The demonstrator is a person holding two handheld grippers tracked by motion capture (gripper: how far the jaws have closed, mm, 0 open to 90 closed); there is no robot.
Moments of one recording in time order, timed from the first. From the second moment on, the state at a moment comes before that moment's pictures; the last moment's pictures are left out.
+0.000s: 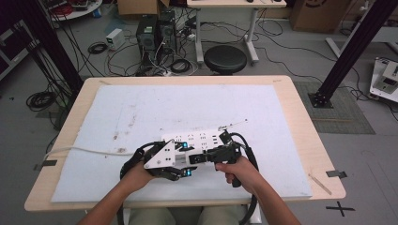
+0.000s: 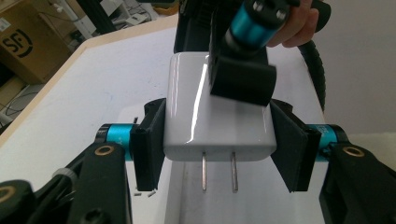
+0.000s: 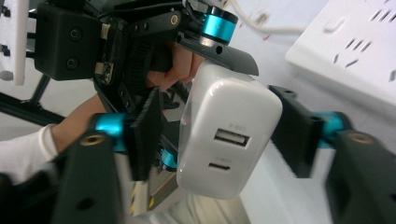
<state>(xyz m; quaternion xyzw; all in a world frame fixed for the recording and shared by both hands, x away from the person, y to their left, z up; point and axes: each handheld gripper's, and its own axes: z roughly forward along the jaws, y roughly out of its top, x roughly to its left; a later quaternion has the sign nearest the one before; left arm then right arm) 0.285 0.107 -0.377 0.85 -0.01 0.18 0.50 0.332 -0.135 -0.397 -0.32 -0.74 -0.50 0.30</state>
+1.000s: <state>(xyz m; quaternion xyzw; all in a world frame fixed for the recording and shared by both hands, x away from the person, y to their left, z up) 0.304 0.144 -0.391 0.82 0.15 0.12 0.54 0.345 -0.172 -0.391 -0.38 -0.74 -0.51 0.20</state>
